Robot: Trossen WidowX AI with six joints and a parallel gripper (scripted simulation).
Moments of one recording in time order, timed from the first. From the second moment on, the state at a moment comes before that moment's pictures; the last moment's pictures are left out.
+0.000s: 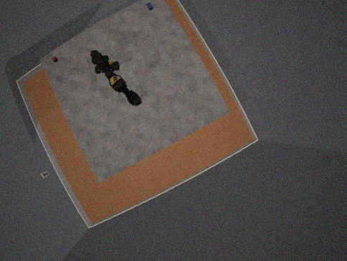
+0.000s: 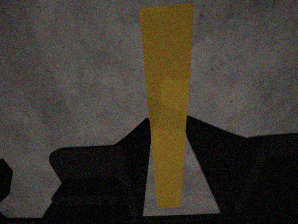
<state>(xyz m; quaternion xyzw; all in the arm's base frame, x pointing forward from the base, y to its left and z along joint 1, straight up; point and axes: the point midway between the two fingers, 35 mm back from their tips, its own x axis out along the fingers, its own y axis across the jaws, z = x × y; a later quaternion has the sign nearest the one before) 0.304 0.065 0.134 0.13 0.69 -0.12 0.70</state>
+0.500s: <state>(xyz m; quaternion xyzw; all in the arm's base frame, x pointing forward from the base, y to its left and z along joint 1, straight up) 0.304 0.064 0.118 0.13 0.69 -0.12 0.70</state>
